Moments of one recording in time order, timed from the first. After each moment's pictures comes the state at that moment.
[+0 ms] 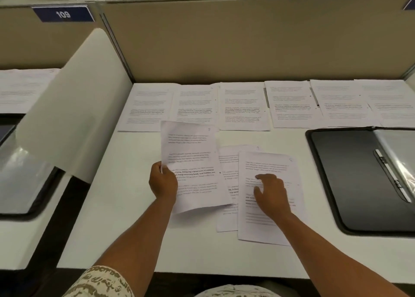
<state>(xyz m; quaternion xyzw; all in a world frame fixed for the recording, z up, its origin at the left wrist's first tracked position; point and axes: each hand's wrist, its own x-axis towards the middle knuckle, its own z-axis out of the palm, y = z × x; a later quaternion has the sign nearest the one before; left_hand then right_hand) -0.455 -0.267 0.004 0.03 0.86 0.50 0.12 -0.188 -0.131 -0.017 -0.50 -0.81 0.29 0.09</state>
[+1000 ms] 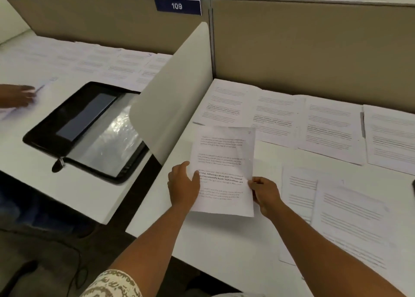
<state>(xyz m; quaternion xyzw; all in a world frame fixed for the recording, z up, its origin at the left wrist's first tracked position) -0.547 -0.393 0.004 0.12 0.92 0.36 0.05 -0.410 -0.203 -0.012 -0.49 -0.52 0.69 0.06</state>
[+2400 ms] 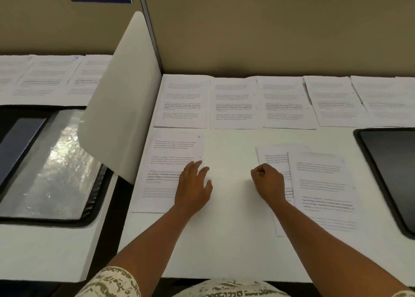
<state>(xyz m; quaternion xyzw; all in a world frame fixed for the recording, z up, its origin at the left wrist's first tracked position) -0.559 -0.356 -0.029 0.49 0.84 0.22 0.10 -0.378 -0.207 -0.004 -0.59 -0.70 0.38 0.15</state>
